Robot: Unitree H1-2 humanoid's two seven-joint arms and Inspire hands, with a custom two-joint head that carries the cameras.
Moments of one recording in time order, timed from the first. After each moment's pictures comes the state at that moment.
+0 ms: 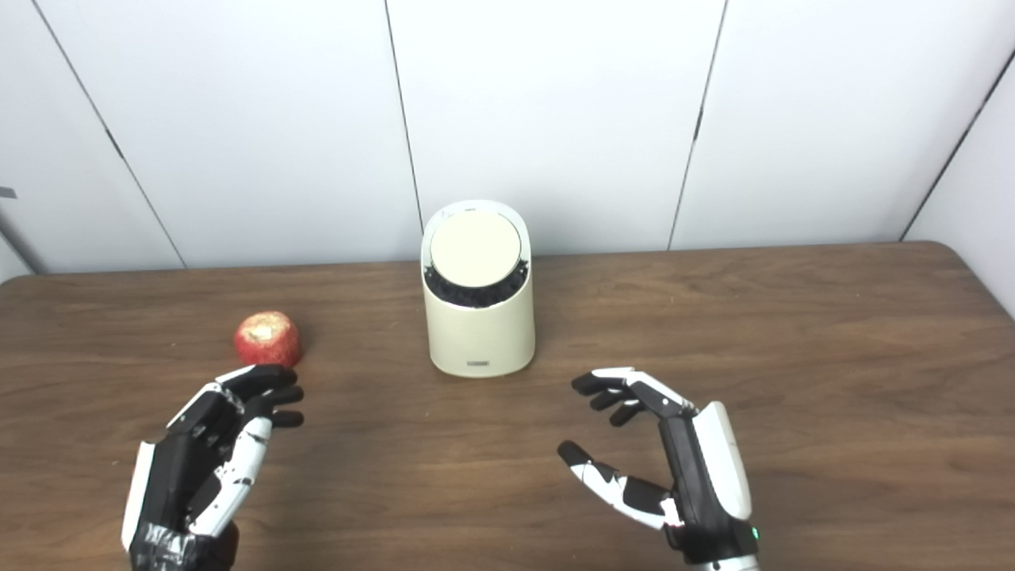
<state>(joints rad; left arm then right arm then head) 0.24 -0.08 -0.01 -0.62 0.03 0.15 0.06 0.18 -0.04 0.08 -0.43 -0.54 -0.20 -0.07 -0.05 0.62</state>
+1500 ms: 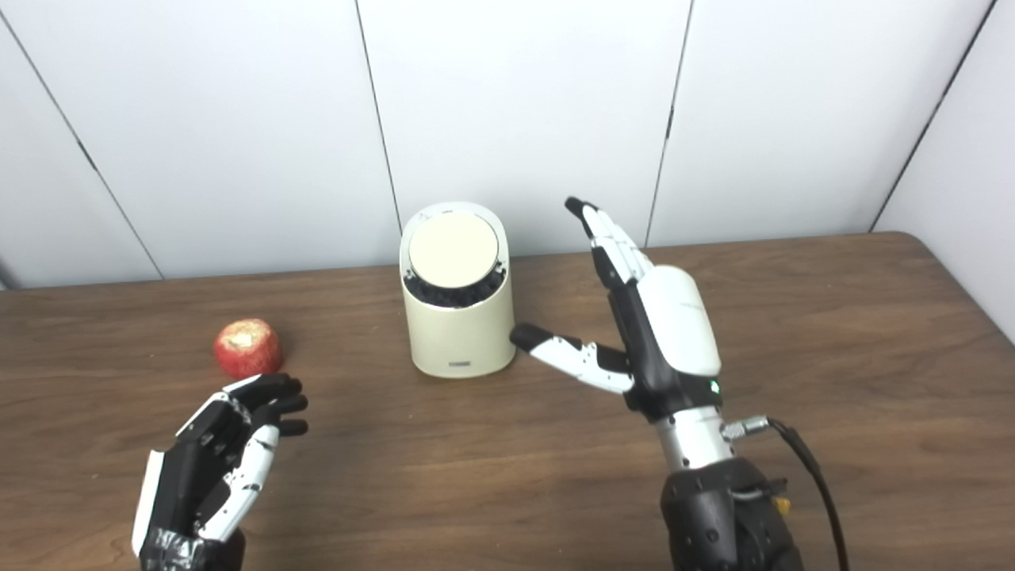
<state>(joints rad) 0.25 -0.09 -0.01 -0.59 0.03 0.14 0.07 -0.26 -0.03 0.09 -0.49 -0.81 0.12 0.14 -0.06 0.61</state>
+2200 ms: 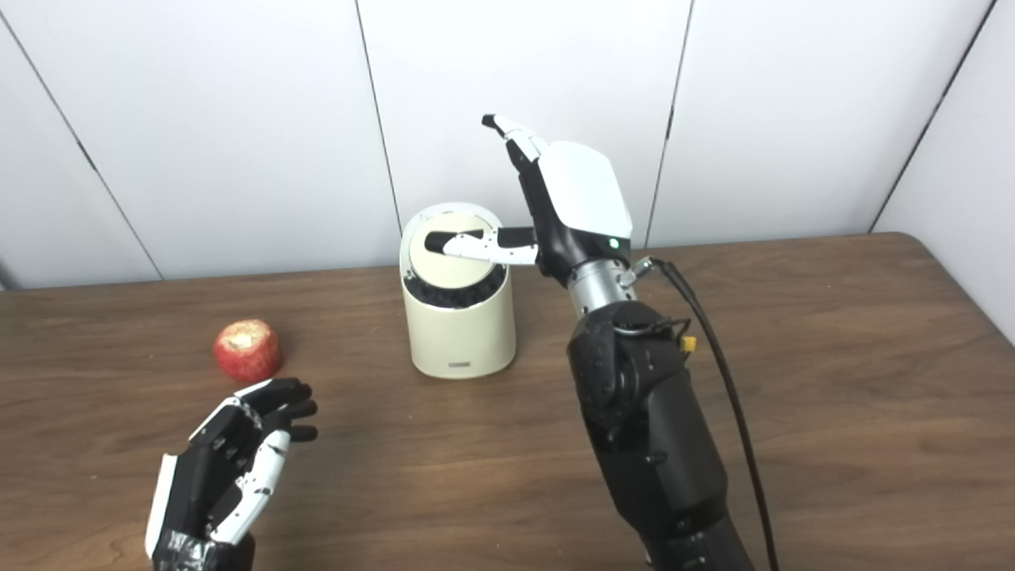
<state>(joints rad) 0.25 -0.10 -0.04 -0.55 0.03 0.11 0.07 -0.60 -0.04 0.21 -0.12 -1.05 0.31 0.14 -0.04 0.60</state>
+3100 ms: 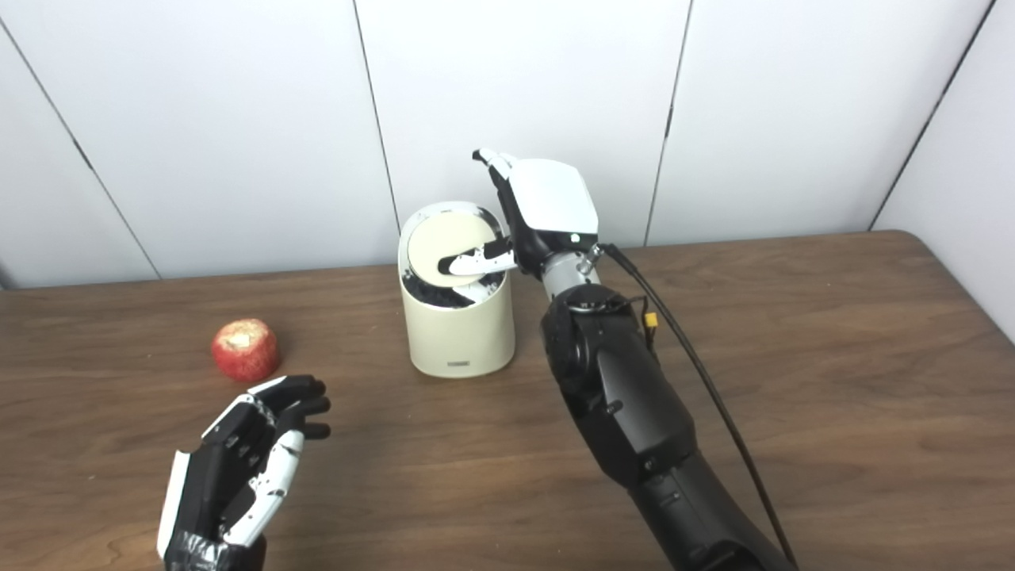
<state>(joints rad) 0.26 -0.10 -0.08 -0.57 0.07 0.11 0.07 -0.70 -0.09 0.32 0.14 -1.06 0.33 0.04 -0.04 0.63</state>
